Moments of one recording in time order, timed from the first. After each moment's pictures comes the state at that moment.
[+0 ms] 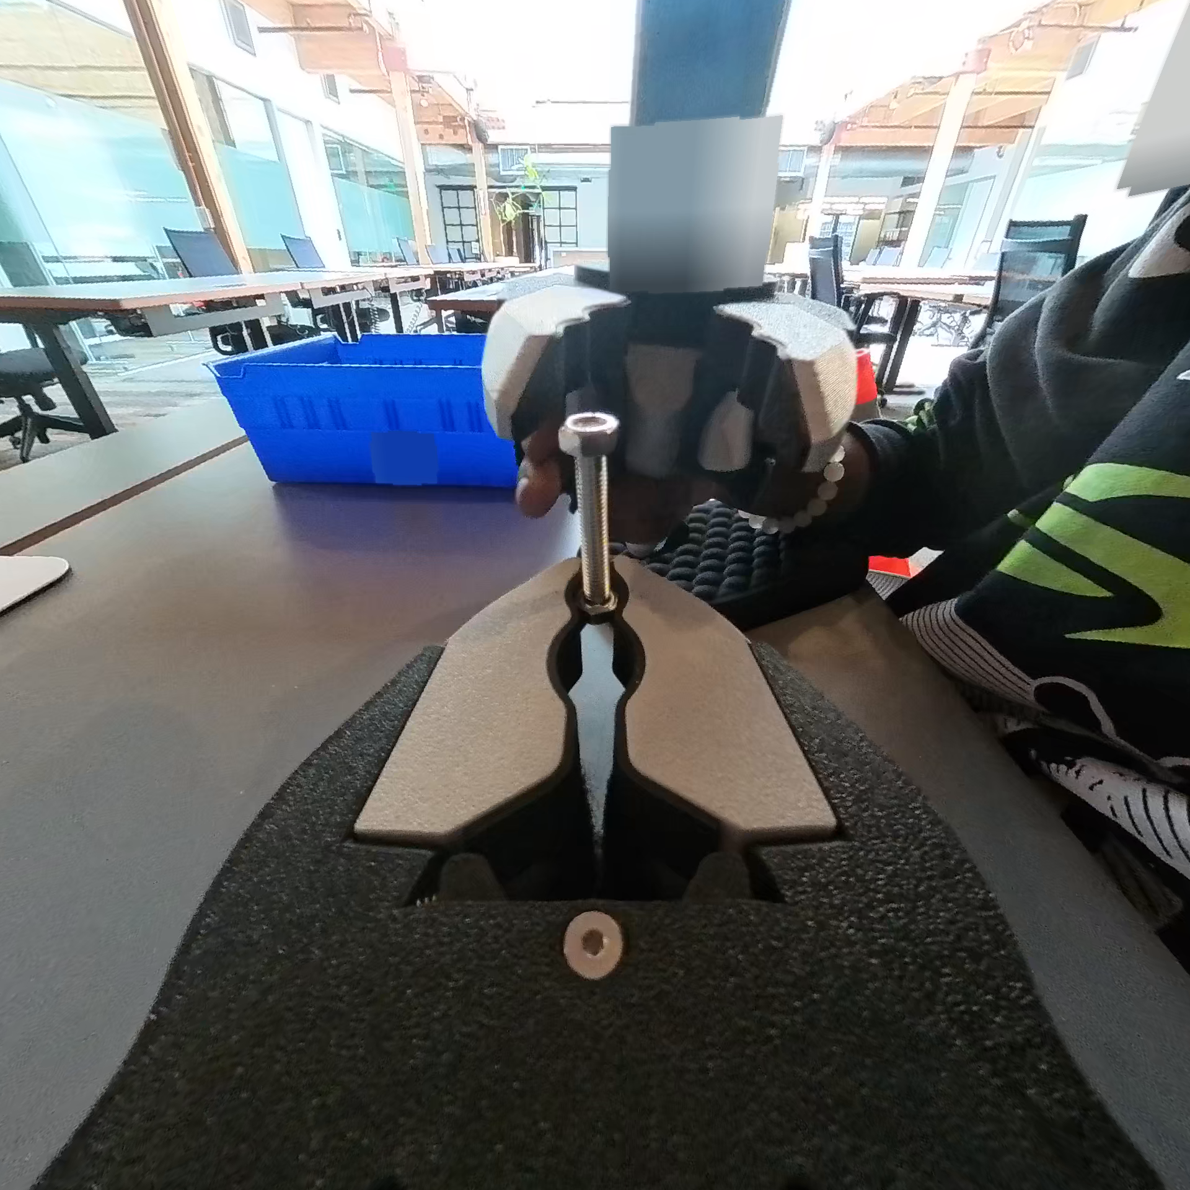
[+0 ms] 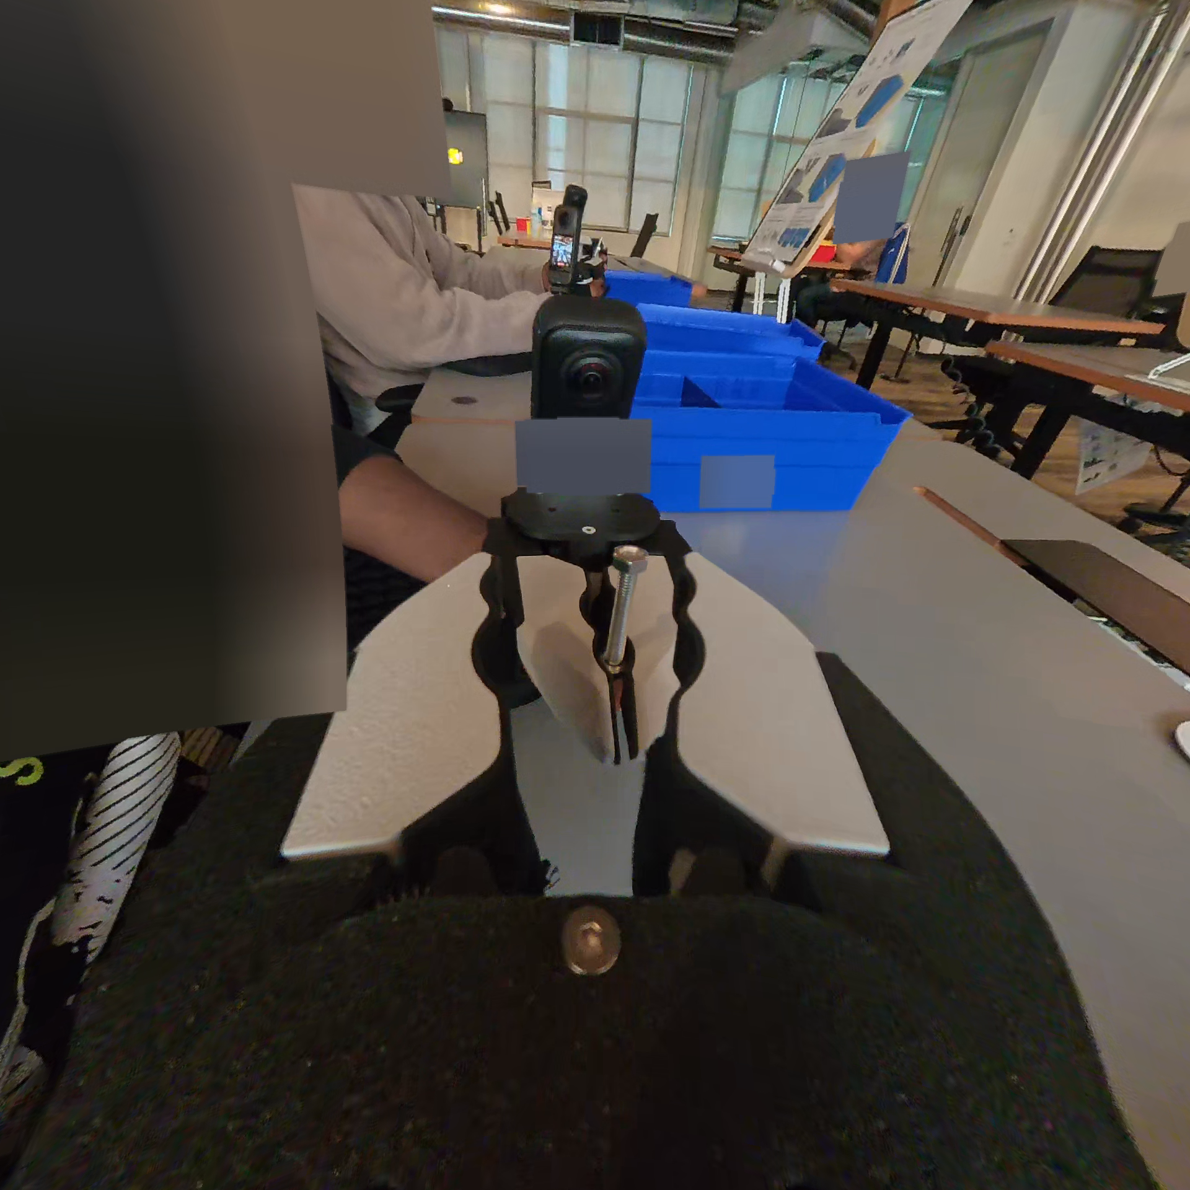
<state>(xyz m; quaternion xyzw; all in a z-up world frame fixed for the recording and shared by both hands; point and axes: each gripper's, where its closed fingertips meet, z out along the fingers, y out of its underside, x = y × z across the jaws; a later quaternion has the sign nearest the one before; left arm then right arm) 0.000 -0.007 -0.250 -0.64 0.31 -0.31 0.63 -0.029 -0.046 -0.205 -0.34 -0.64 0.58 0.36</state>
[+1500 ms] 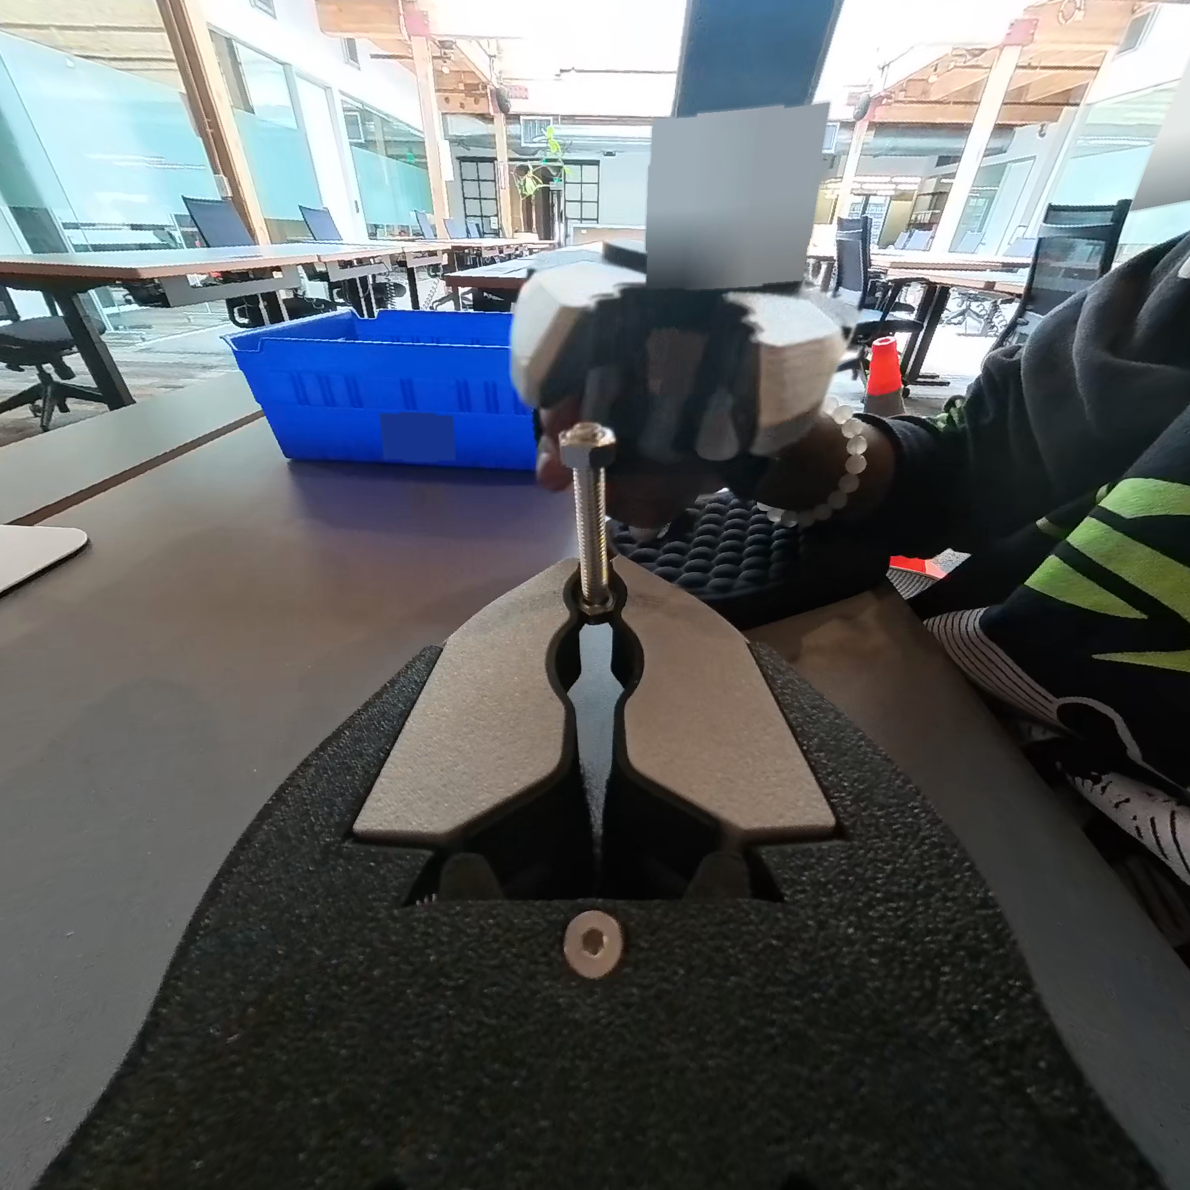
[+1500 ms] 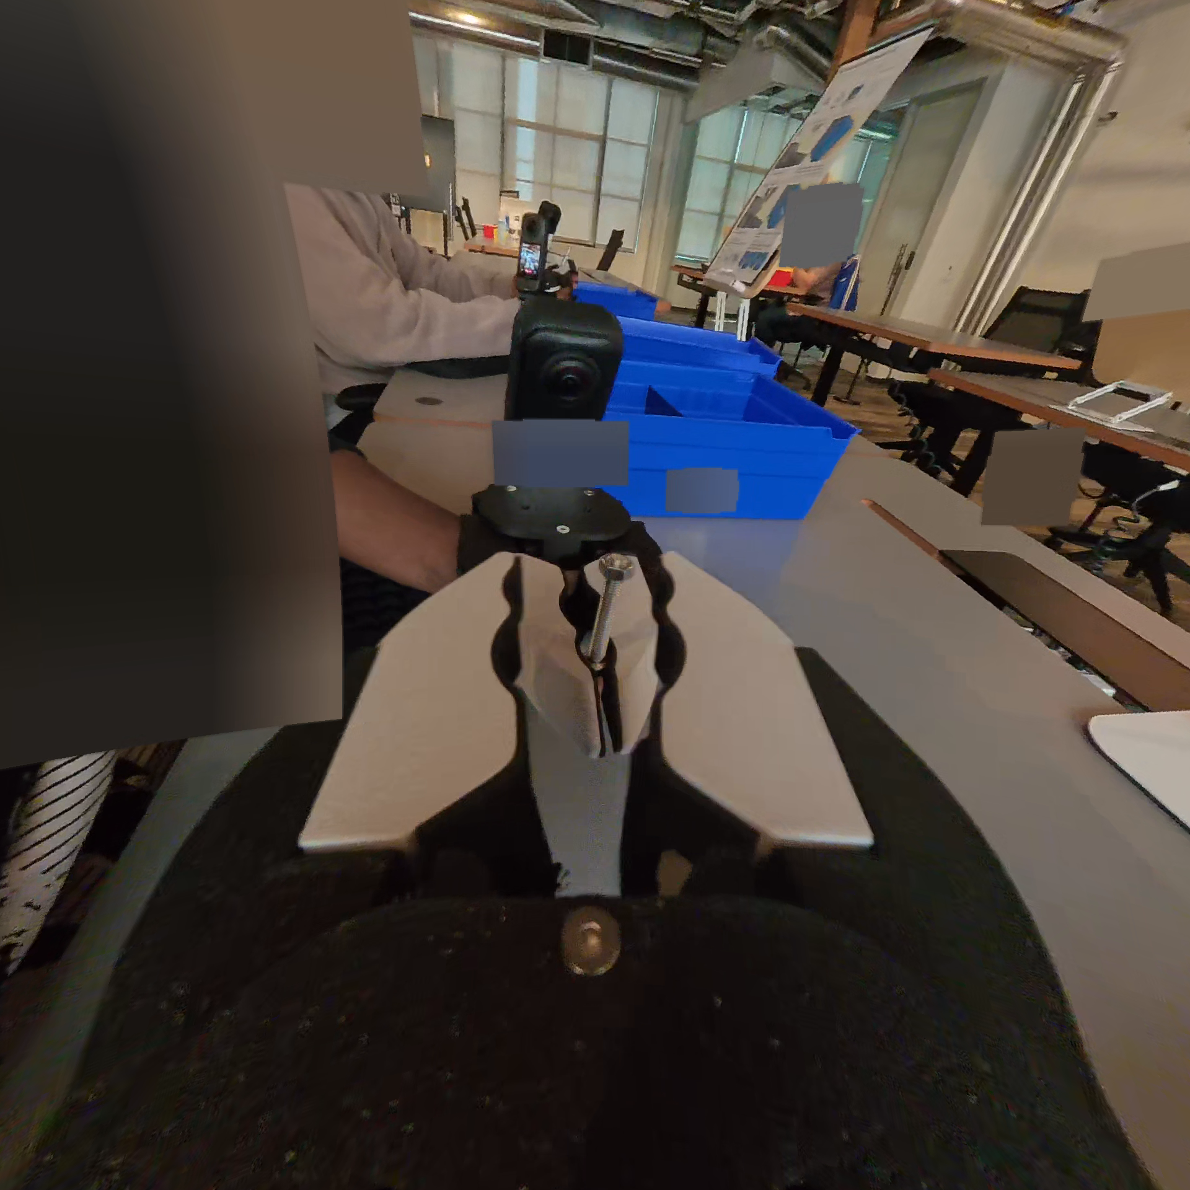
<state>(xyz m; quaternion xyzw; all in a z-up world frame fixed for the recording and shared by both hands) -0.003 -0.006 -0.254 -0.66 0.30 -0.30 0.62 -0.029 -0.035 -0.204 -0.34 -0.64 0.57 0.40</state>
